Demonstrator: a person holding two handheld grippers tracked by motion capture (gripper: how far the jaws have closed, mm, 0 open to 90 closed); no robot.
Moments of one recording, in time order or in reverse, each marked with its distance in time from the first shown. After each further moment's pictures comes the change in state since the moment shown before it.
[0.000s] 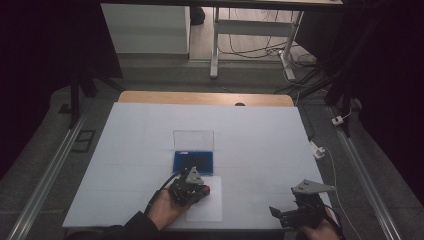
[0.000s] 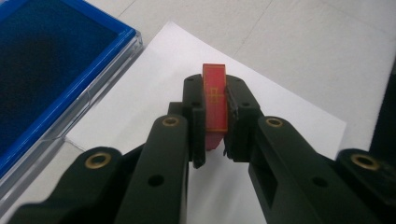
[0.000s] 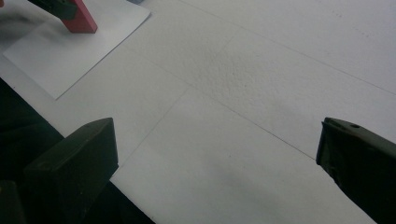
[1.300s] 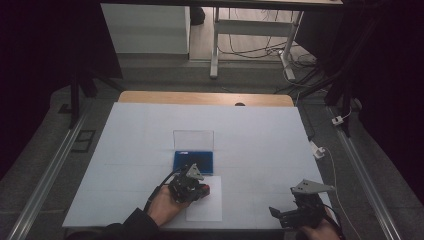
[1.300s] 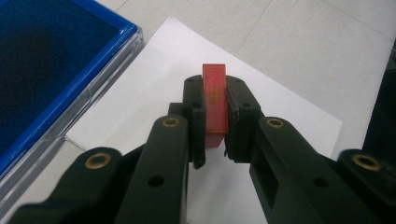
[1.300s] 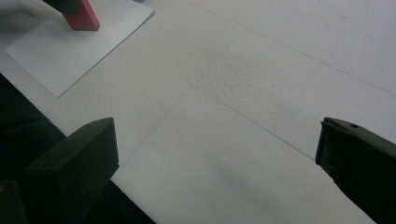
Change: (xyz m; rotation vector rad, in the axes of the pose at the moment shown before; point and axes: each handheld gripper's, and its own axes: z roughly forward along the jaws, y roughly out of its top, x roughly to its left) left arm 0.012 0.008 -0.002 0.041 -0.062 -0.030; right arm 0.000 0.000 0.001 0.000 0.008 -0.009
